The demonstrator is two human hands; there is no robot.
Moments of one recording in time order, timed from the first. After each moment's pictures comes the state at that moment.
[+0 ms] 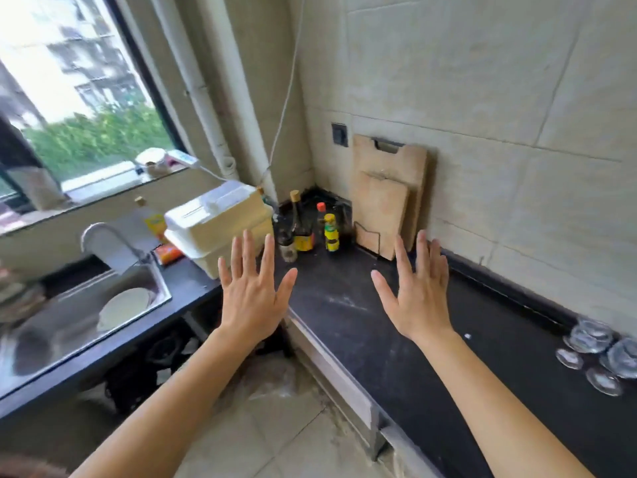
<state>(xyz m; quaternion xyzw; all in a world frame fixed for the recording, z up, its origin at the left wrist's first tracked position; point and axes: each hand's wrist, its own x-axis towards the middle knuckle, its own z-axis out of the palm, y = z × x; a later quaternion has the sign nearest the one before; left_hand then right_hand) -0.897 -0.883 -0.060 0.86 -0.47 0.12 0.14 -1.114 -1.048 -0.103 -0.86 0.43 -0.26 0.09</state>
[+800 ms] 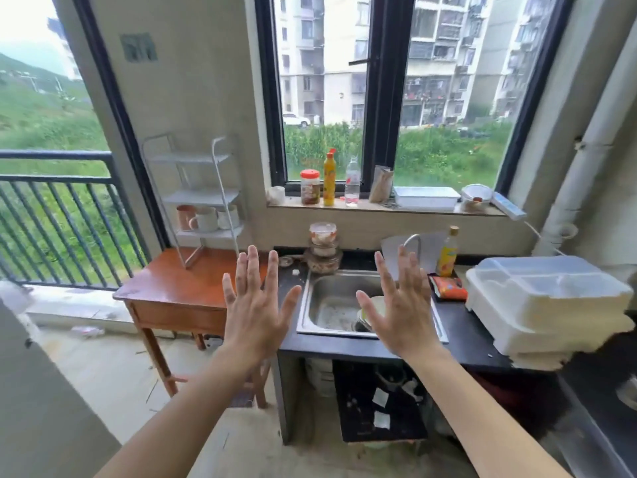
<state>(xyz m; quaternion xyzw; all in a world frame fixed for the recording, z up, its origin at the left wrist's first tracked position) -0.518 -0.341 -0.033 0.96 -0.12 0.21 0.15 -0.548 -0.600 -0.047 -0.95 -0.02 -0.28 0.15</state>
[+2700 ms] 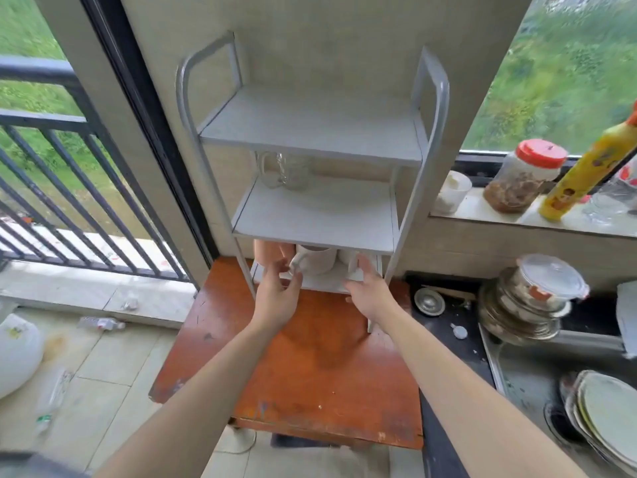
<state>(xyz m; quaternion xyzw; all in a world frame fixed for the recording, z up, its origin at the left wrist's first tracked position) 0.185 0.027 -0.189 0.85 0.03 -0.02 0.53 0.167 -0.165 -0.171 -0.84 0.15 0.09 0.52</state>
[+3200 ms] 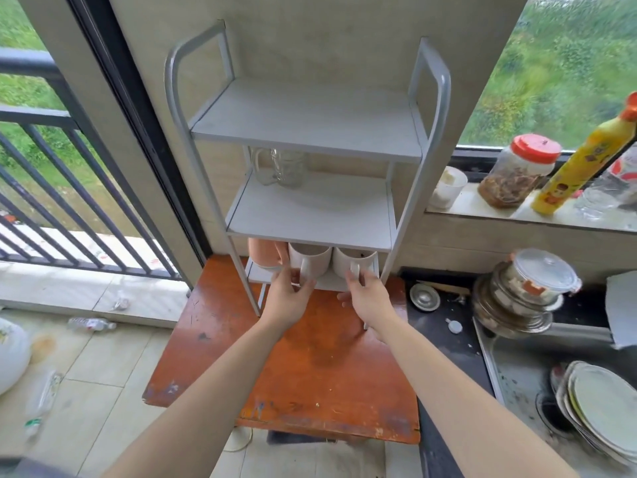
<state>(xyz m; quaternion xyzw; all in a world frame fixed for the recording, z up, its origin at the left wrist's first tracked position) 0.186 0.010 -0.202 0.84 0.02 -0.07 0.54 0.156 -0.160 -0.182 -0.77 0.23 0.07 0.60</state>
